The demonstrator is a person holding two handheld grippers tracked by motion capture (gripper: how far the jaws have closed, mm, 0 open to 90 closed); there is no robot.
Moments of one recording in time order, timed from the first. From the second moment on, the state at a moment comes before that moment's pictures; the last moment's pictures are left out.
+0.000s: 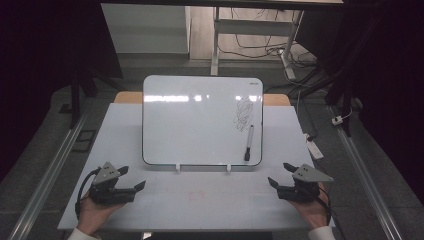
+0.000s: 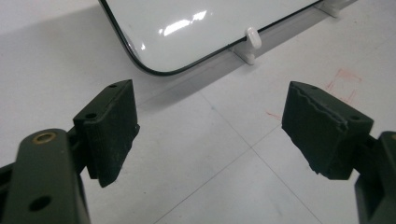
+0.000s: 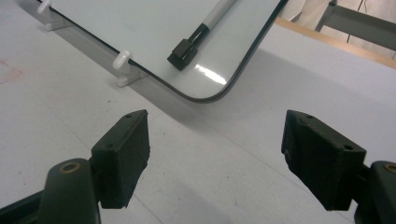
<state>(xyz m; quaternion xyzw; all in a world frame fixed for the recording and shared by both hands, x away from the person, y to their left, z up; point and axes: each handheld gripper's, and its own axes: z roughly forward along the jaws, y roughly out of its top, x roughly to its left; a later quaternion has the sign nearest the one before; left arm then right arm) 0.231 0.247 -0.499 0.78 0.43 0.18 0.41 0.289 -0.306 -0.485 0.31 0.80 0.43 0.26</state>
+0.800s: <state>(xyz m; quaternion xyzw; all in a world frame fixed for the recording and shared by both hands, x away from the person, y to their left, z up) 0.240 0.243 -0.501 0.79 0.43 0.18 0.40 0.311 -0.257 -0.439 0.36 0.79 0.42 0.26</state>
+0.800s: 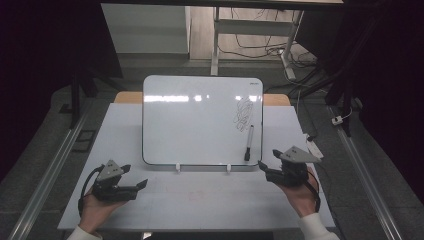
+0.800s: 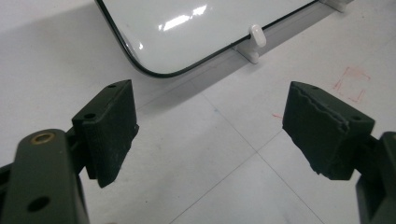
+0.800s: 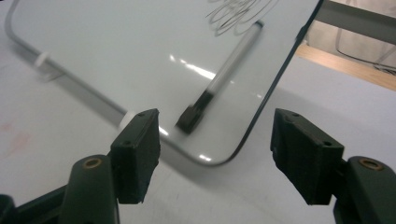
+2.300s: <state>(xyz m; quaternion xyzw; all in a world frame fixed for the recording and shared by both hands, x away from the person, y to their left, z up) 0.235 0.249 -0.509 0.79 0.43 0.21 0.39 0.375 -0.183 -0.436 0.50 0.70 0.42 0.29</state>
